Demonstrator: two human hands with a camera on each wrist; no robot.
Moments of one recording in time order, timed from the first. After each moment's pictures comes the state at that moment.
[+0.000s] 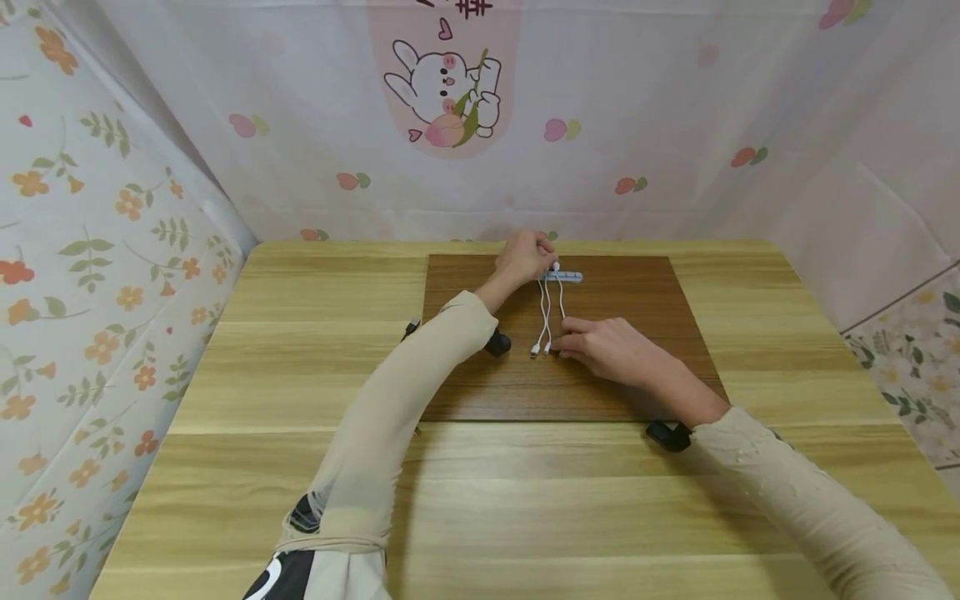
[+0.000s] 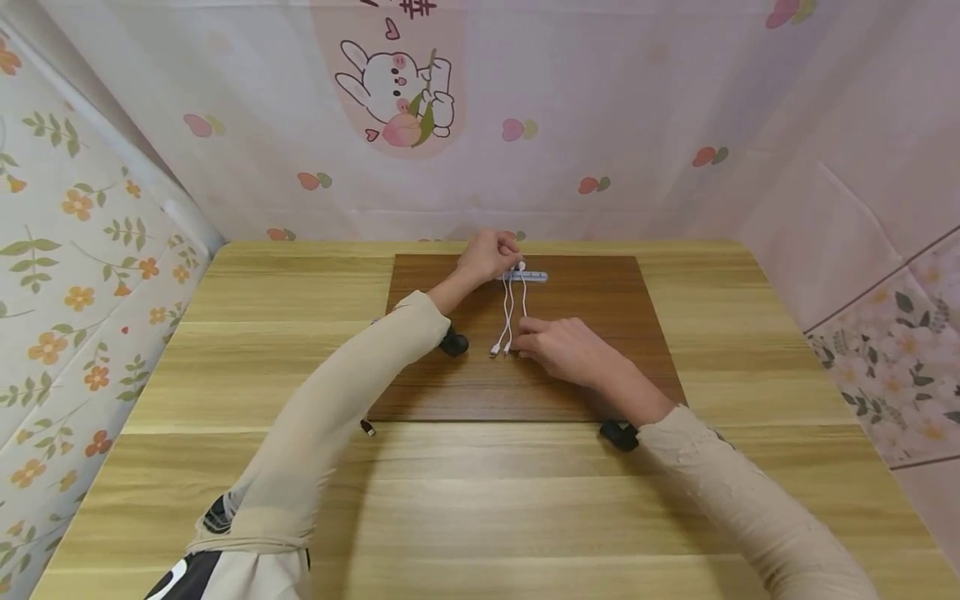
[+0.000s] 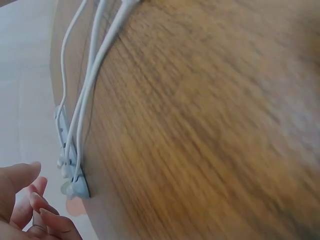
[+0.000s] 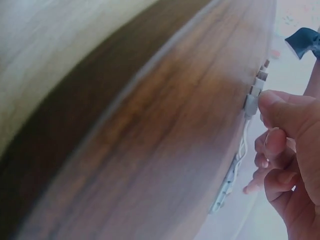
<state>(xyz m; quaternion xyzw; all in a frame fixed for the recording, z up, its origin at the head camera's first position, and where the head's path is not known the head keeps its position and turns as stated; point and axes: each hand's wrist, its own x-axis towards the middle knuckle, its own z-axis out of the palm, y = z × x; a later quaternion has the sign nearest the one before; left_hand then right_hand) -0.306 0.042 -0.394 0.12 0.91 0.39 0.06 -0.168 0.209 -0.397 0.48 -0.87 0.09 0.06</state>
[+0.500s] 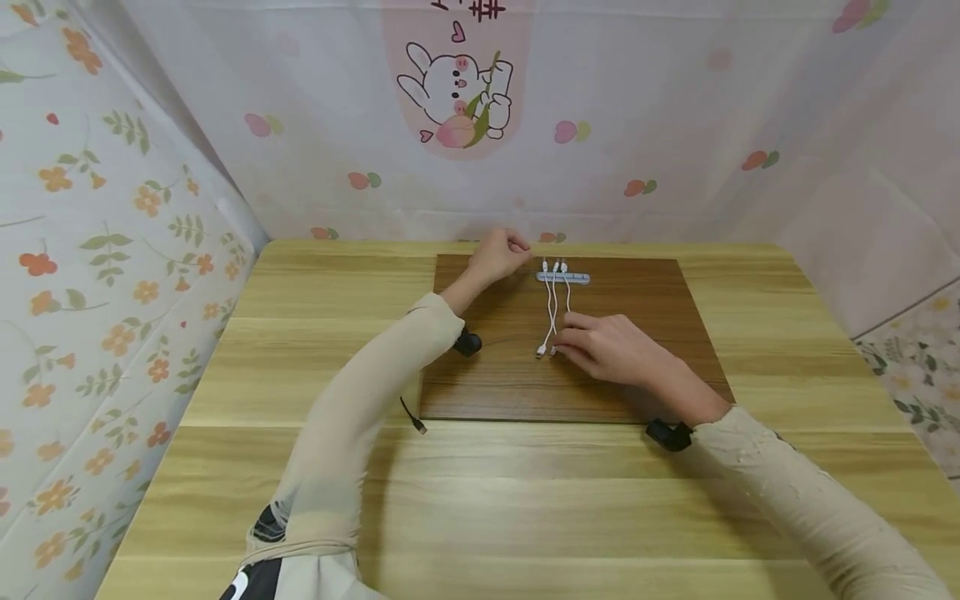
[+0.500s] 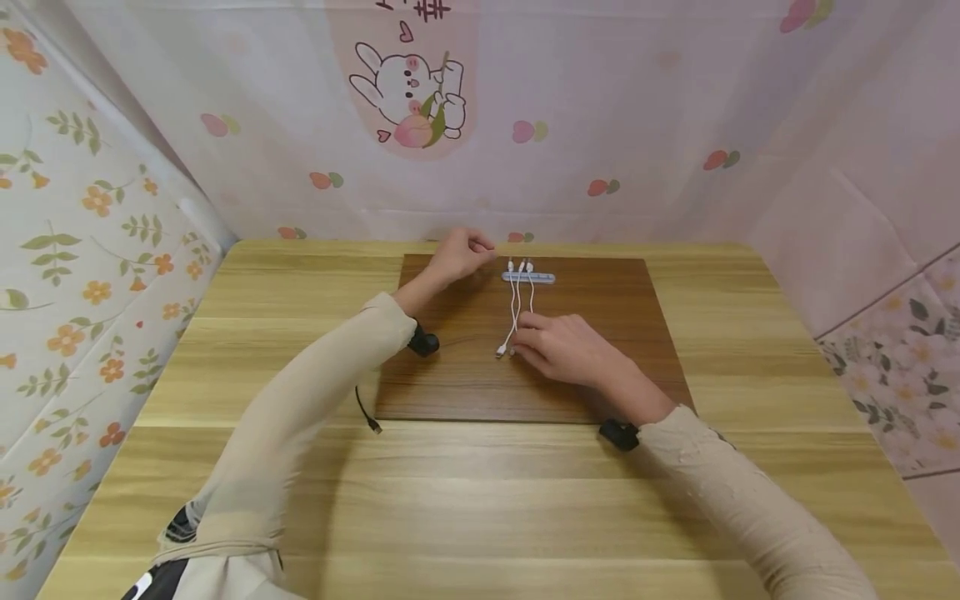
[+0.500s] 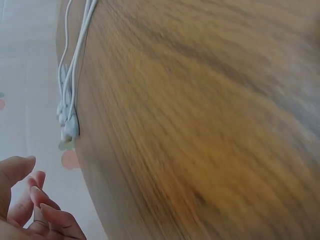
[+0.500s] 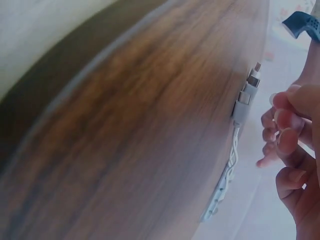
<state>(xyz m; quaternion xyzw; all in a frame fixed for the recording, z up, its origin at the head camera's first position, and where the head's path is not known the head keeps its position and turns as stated) -0.303 -0.012 -0.389 0.13 0.88 0.45 0.05 -0.170 0.196 -0.391 0.49 -0.86 0.13 0.10</state>
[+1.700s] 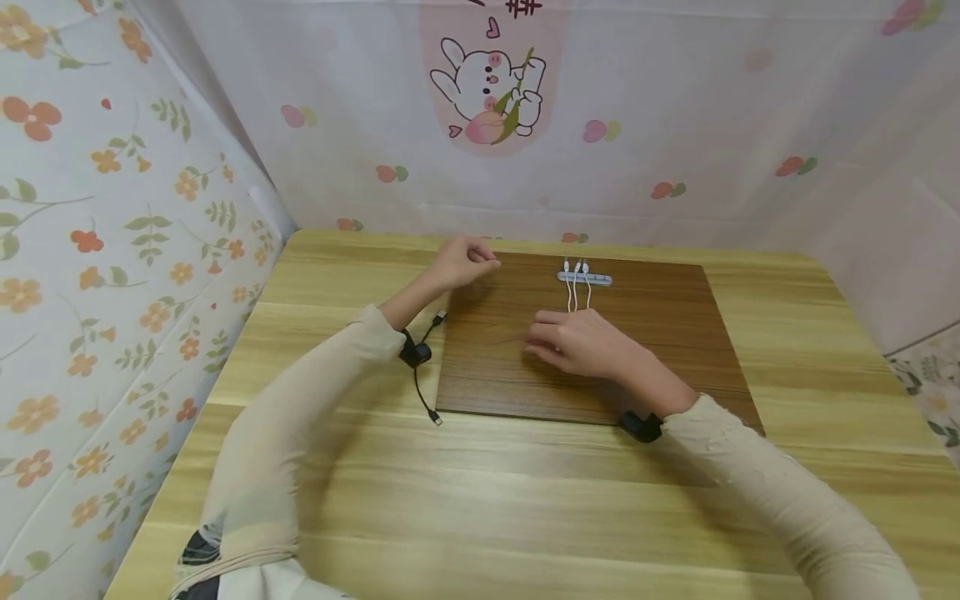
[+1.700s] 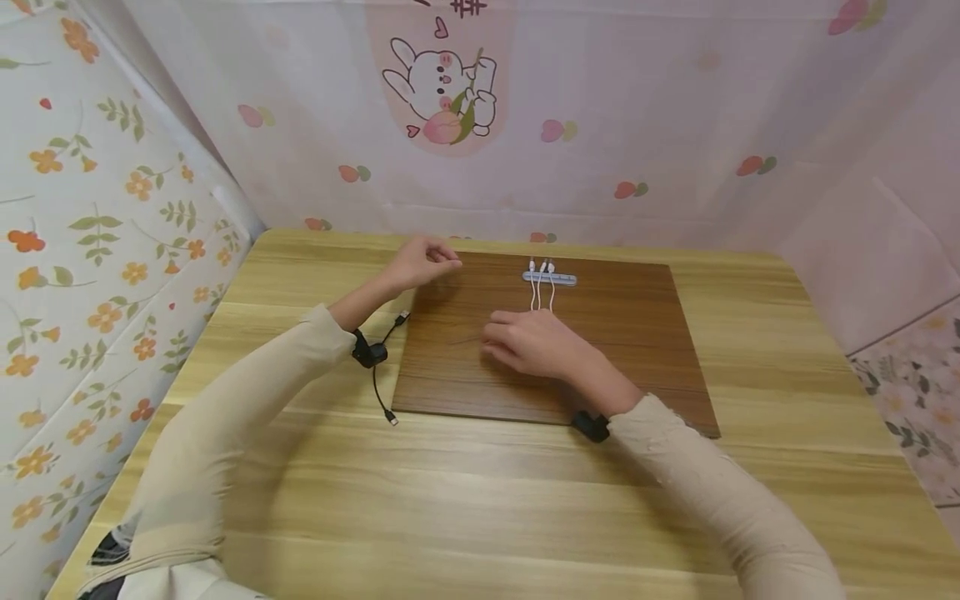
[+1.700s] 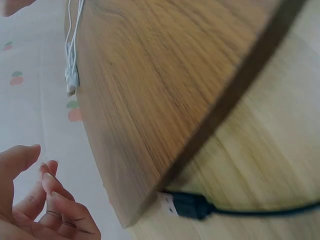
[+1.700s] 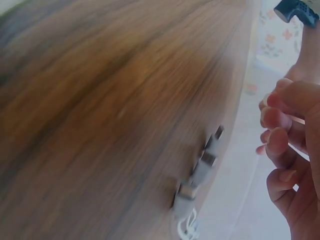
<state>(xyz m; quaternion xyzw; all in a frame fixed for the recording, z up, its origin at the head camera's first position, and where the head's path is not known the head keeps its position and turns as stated) -0.274 -0.110 -0.383 0.15 0.88 0.45 0.07 -0.180 0.132 -0.388 0.52 -0.84 0.14 0.08</state>
